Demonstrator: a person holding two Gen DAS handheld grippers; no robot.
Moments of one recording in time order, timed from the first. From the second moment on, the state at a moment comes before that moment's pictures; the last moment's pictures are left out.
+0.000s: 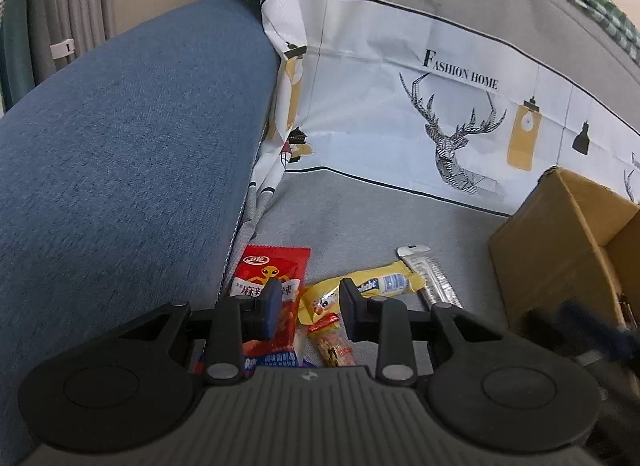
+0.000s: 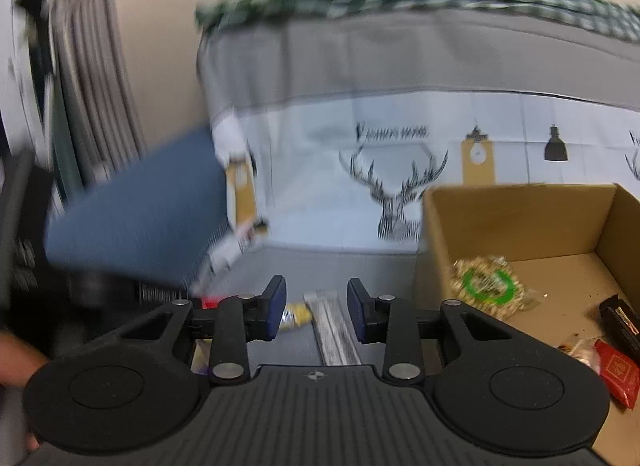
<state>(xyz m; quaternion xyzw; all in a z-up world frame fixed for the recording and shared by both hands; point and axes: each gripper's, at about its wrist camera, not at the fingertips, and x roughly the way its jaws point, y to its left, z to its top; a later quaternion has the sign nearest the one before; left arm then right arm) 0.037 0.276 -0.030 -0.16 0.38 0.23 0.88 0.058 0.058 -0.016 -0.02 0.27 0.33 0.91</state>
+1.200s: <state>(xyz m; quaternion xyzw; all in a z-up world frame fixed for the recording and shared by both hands) 0.009 0.268 -0.032 -0.20 0.40 0.19 0.87 0.045 0.100 -0.068 -0.15 0.33 0.36 0.86</state>
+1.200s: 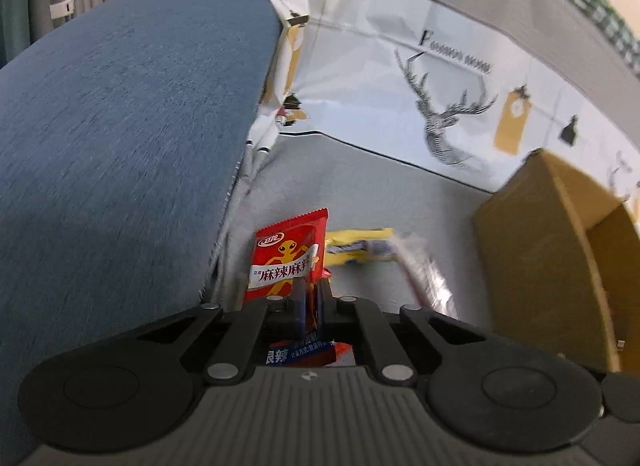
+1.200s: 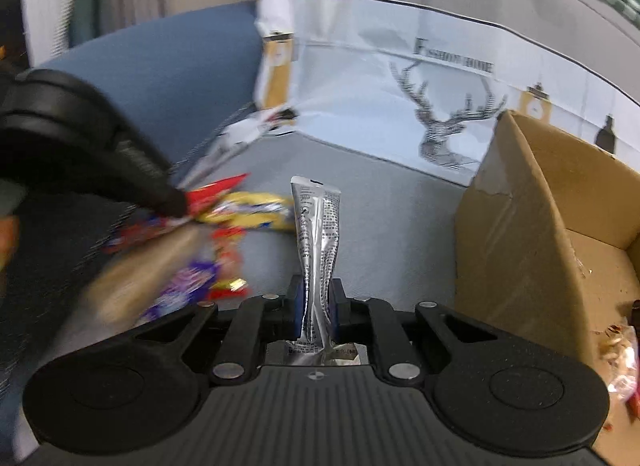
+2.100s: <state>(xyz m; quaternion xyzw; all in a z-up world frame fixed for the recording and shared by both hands) 0.009 0.200 -0.080 -0.16 0.55 0.12 0.81 -0.032 0.010 -0.110 -0.14 0.40 0.38 0.82</state>
